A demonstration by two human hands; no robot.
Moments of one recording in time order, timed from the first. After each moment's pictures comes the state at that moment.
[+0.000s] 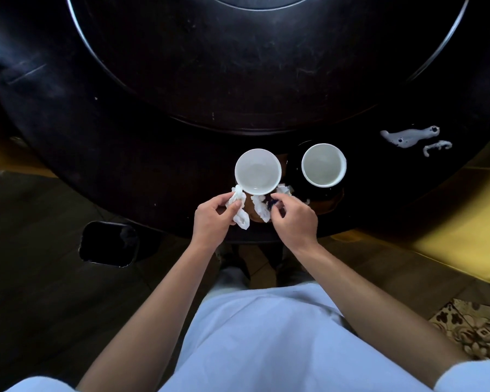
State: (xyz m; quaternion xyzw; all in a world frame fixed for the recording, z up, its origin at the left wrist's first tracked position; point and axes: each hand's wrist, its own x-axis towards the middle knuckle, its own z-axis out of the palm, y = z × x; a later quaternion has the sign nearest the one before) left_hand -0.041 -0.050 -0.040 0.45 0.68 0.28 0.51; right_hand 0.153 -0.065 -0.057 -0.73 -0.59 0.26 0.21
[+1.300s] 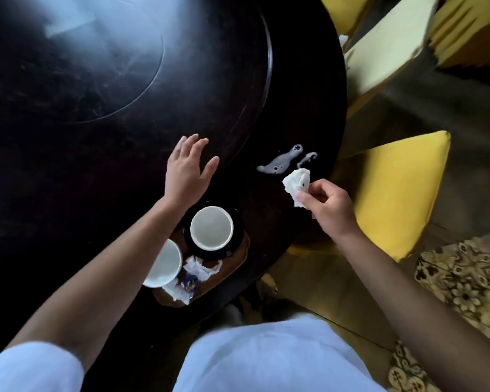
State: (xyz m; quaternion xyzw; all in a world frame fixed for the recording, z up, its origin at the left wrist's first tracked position) left_hand 0.199 0.173 -0.016 0.84 0.47 0.14 0.22; right_hand 0.433 -0.055 0.017 -0.78 -0.32 0.33 0.41
